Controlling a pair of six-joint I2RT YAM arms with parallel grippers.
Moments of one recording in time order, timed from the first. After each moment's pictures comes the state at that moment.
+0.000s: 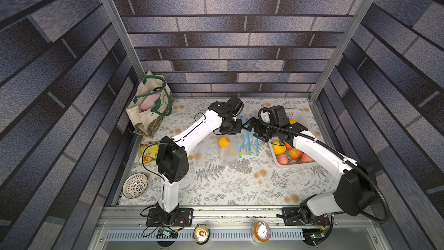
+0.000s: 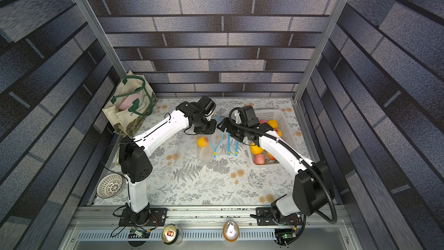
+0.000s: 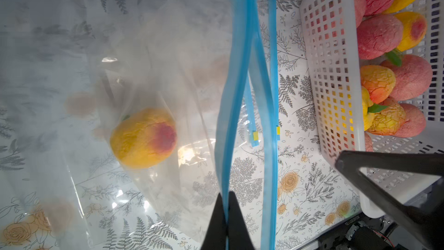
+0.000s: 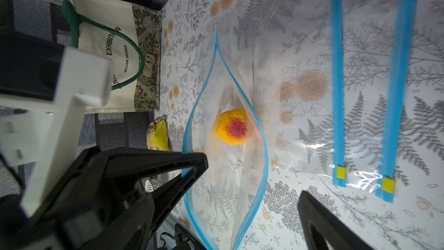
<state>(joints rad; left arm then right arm) -0.67 1.95 1.87 -1.08 0.15 -0.50 0.45 1.41 1.16 -0.49 -0.37 0.83</state>
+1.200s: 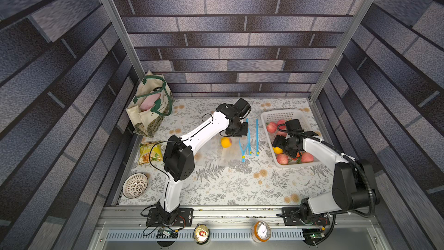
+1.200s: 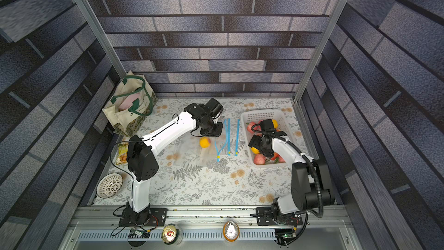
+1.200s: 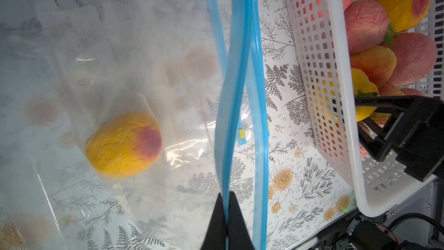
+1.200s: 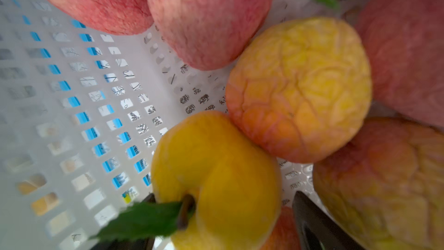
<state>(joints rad) -0.73 2.02 1.94 -1.10 0.15 -0.50 0.18 1.49 0.90 -0.63 -0.11 0.66</state>
